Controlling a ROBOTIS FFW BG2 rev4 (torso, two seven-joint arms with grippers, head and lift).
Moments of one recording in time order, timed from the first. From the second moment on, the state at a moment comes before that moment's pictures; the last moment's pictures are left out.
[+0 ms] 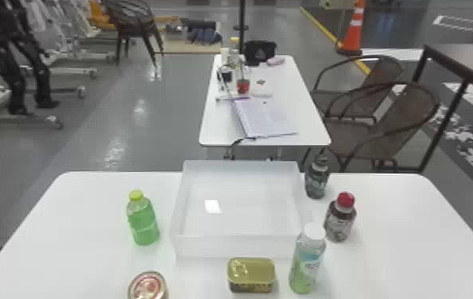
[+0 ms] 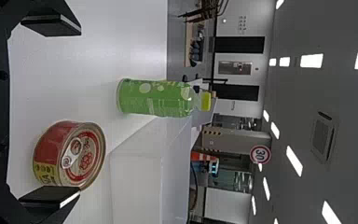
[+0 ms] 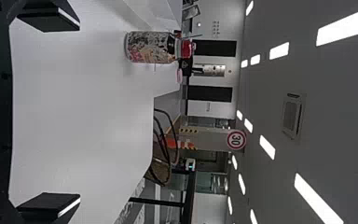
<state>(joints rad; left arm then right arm) 0.50 0.00 0.25 -1.67 0.12 -0.26 -0.48 0.65 0.00 -0.19 -1.50 -0.06 -0.72 0.05</state>
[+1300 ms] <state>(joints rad) 0.46 0.03 0.22 -1.67 0.12 -0.14 -0.50 0.63 0.00 -0.18 -1.49 -0.07 -0.72 0.05</state>
